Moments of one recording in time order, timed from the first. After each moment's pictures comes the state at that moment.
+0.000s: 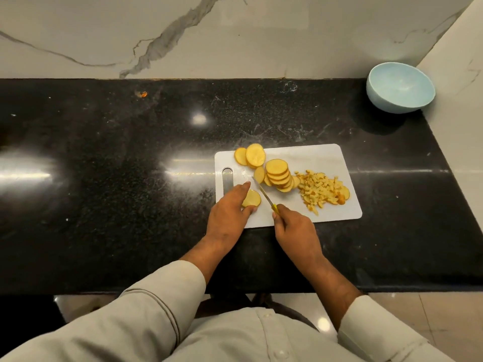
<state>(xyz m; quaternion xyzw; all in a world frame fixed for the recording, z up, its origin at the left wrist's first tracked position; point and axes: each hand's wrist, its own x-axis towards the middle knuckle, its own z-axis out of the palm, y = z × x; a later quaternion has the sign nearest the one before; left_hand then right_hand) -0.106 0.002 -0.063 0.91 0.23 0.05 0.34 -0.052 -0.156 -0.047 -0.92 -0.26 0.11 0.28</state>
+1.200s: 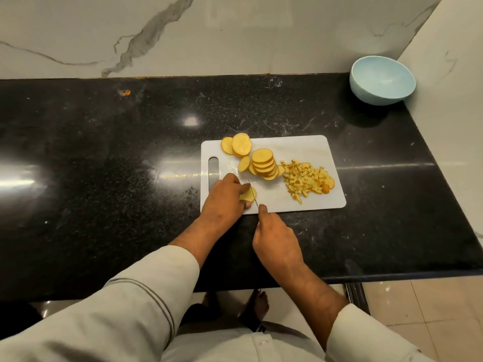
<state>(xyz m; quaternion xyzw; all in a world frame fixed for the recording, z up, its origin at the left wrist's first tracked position) -0.078 0.000 -0.053 0.94 0.18 -0.05 0.29 -0.085 -0.151 -0.055 -0.95 -0.23 0.15 0.16</state>
